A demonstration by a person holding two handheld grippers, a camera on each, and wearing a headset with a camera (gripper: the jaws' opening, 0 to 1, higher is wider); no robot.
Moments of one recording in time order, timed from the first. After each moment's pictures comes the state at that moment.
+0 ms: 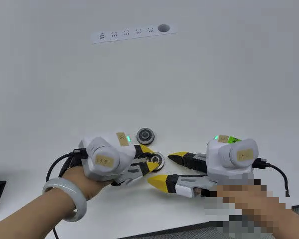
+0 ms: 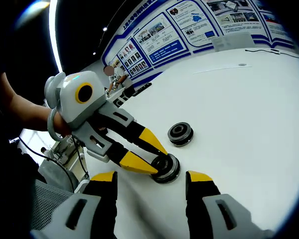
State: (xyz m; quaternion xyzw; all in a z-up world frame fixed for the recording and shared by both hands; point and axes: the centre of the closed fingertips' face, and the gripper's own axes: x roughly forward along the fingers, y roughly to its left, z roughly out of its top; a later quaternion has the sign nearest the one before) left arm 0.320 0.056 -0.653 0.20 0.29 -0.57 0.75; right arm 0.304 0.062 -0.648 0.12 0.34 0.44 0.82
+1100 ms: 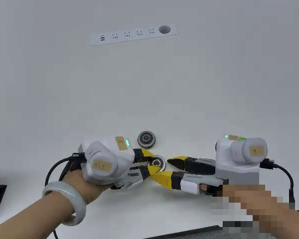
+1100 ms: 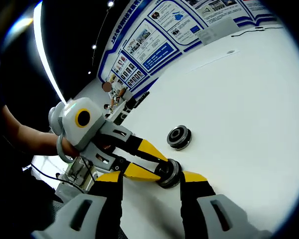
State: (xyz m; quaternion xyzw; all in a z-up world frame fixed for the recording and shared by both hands) left arm 0.322 0.057 -0.653 0.19 0.29 -0.57 0.75; right arm 0.313 0.058 -0.636 0.24 0.35 0.43 0.80
